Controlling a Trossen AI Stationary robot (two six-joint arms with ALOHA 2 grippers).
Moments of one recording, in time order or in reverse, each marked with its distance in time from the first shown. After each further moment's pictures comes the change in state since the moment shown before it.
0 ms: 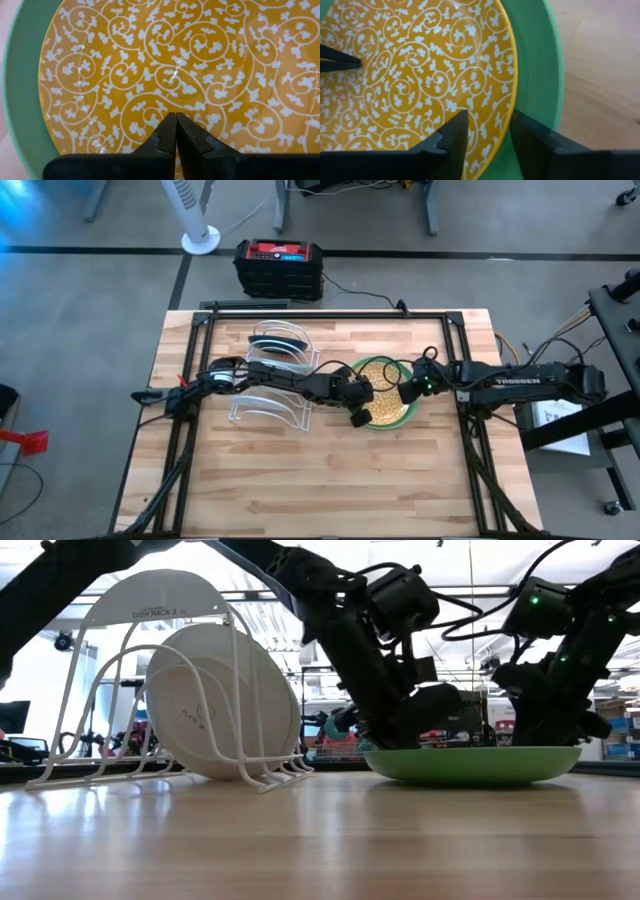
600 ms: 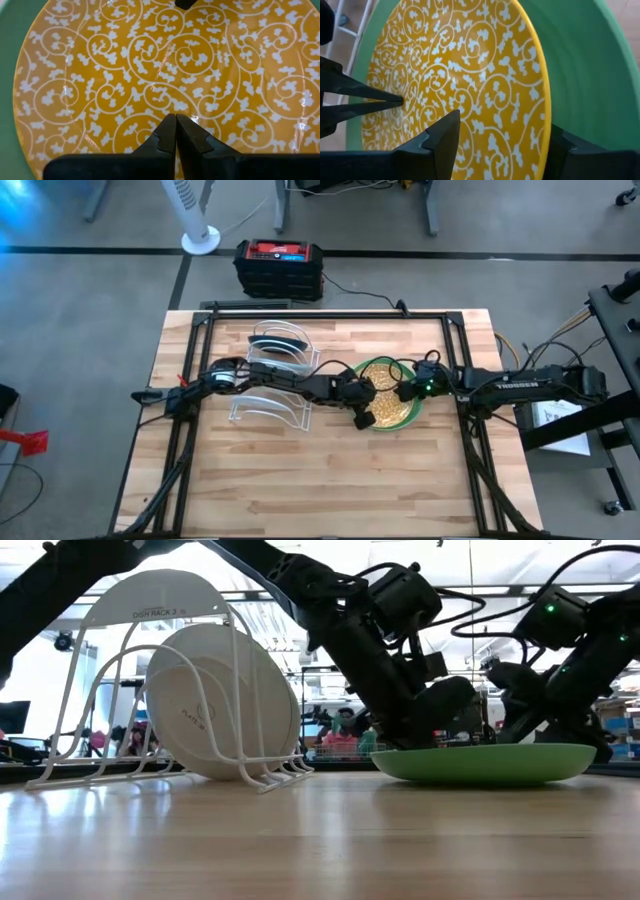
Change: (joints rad) left arm 0.002 0.046 -0.005 0.119 0.060 0.033; right arm -0.002 -0.006 -0.162 0.329 -0.082 0.179
